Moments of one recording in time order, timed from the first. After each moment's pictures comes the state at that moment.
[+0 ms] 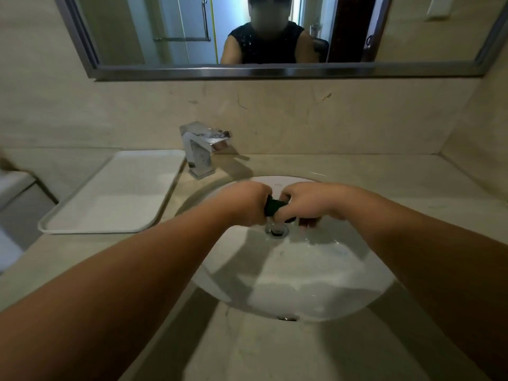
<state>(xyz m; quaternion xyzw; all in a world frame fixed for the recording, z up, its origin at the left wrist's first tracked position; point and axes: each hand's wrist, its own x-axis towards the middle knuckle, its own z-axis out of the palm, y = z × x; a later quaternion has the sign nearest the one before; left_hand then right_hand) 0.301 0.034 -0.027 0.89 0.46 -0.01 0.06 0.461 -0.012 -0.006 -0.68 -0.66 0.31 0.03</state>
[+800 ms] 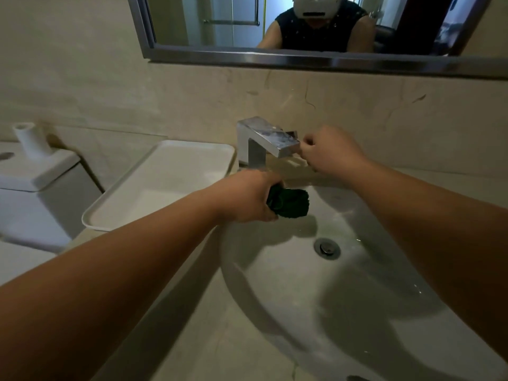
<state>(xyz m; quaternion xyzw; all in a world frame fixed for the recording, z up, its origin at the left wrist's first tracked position) 0.194 0.093 -0.022 0.89 0.44 0.10 0.12 0.394 0.119 0.018 -0.68 -0.70 0.07 0.19</state>
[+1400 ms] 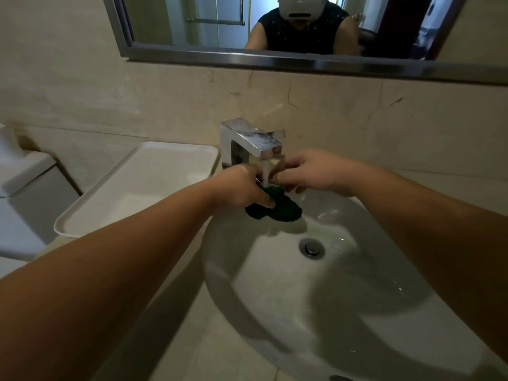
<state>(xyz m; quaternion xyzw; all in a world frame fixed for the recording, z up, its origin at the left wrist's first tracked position) 0.215 0.118 -0.022 0.78 0.50 0.15 0.34 0.406 0.095 0.013 -0.60 -0.71 0.32 0.16</state>
